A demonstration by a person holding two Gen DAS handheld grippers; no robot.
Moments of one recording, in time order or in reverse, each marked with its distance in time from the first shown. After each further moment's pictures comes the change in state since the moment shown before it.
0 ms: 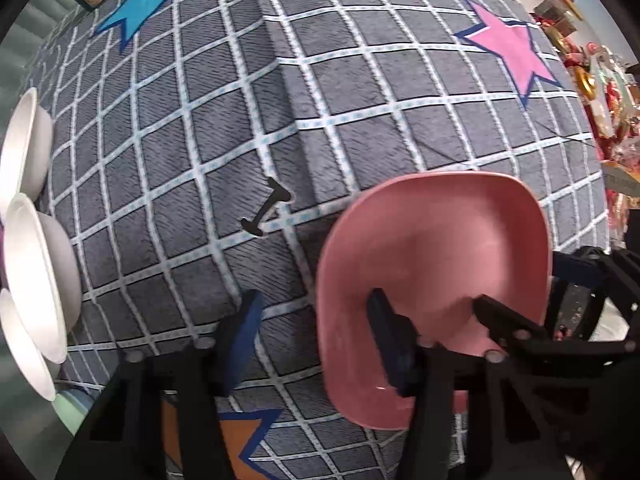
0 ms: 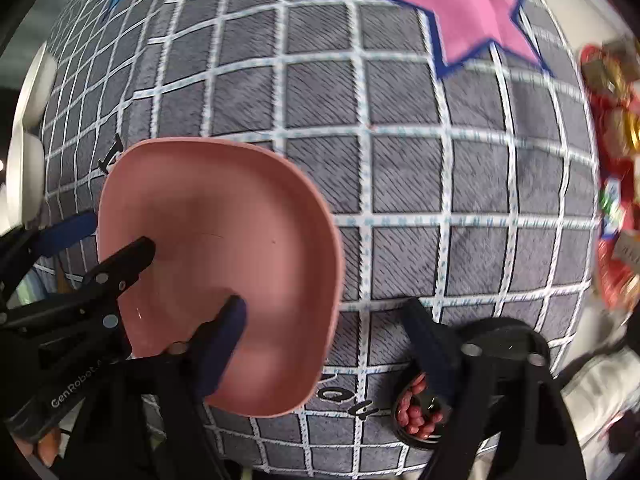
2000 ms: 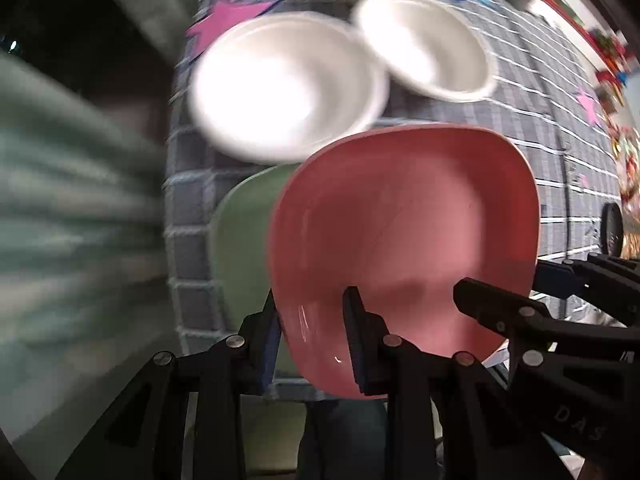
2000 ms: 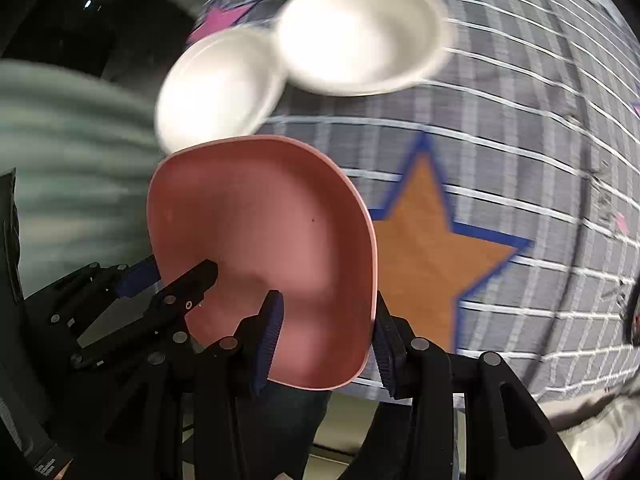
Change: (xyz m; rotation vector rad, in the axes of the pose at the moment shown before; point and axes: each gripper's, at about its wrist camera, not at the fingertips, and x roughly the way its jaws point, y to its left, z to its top) left arm -0.064 0.302 -0.372 -0.294 -0.059 -0.010; right arm -0.032 0.499 -0.158 -0.181 -0.020 0.175
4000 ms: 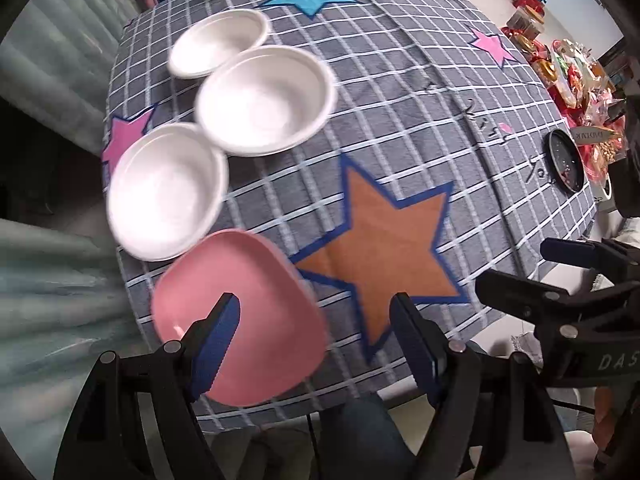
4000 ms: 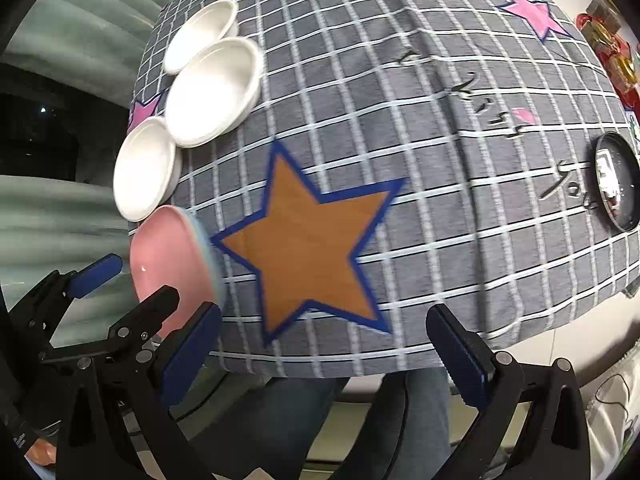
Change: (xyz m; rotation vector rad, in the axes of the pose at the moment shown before) left arm -0.029 -0.089 0.051 0.356 -0.102 -0.006; right arm -0.033 -0.087 -0.076 0.344 -0.177 0.034
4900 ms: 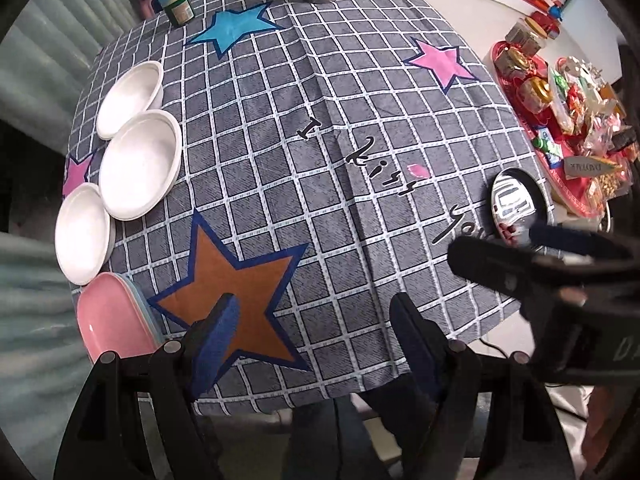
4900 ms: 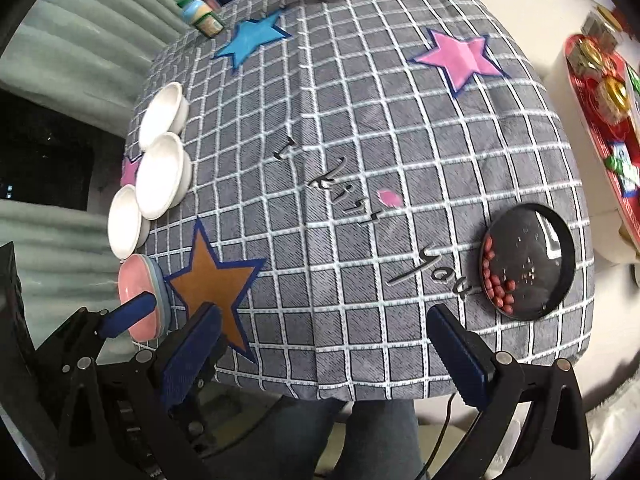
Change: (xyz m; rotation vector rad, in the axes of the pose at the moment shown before) left arm -0.010 -0.157 0.071 -0.094 -0.022 0.009; right arm -0.078 -0.157 0.072 -0.054 -0.058 0.045
